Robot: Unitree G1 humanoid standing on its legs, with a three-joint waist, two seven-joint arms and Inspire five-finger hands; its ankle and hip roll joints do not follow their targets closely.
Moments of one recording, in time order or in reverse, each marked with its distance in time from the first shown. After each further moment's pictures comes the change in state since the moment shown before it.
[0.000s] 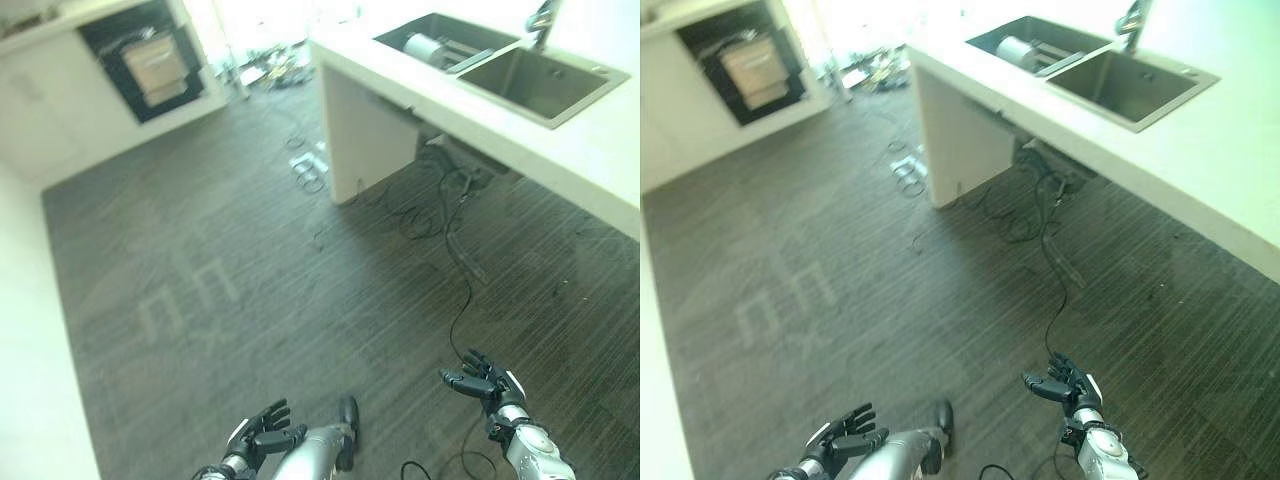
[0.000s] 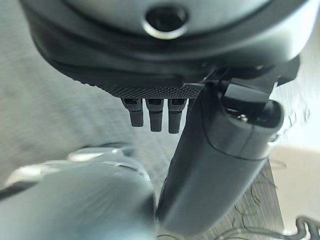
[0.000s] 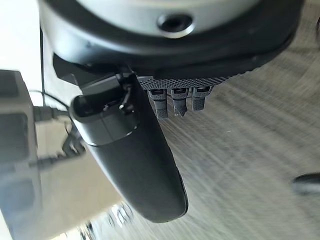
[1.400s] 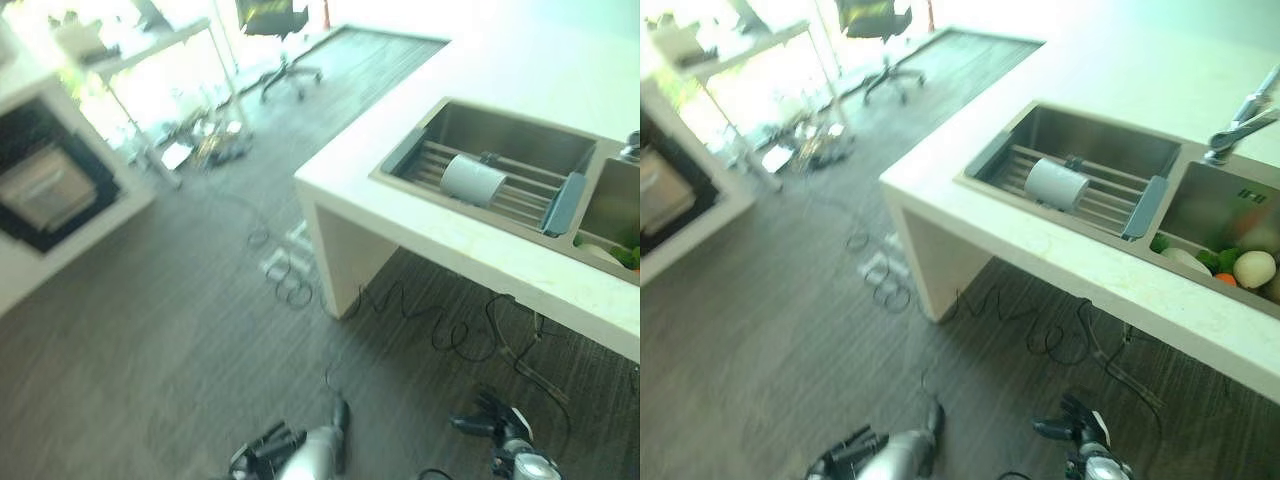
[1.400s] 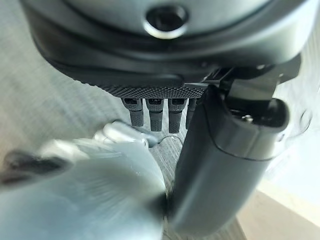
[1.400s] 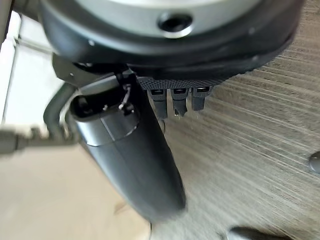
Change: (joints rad) left arm -0.039 -0.053 0.117 0.197 -0.147 0.164 -0.002; right arm -0.066 0.031 0.007 0.362 -0.200 -0.080 -0.093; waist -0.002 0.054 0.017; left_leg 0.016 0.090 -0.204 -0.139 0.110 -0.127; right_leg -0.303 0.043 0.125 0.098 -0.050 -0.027
